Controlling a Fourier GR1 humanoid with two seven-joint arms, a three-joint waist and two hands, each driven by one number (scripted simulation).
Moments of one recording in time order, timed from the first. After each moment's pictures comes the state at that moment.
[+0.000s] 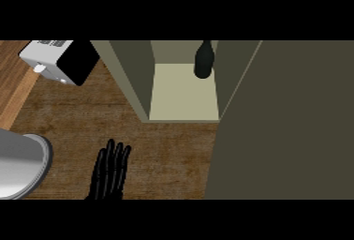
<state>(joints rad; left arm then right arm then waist) 0.11 0.39 -0.83 -1.94 0.50 0.72 -0.58 -0.01 -0.06 0.14 -2.47 -0.13 0.22 0.65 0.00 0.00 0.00</state>
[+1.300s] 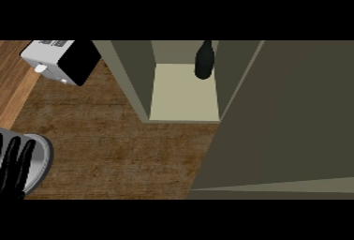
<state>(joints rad) 0.39 0.72 -0.33 -2.13 0.79 0.38 -0.59 0.06 0.00 0.67 -2.46 -0.10 0.16 0.78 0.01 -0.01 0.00</state>
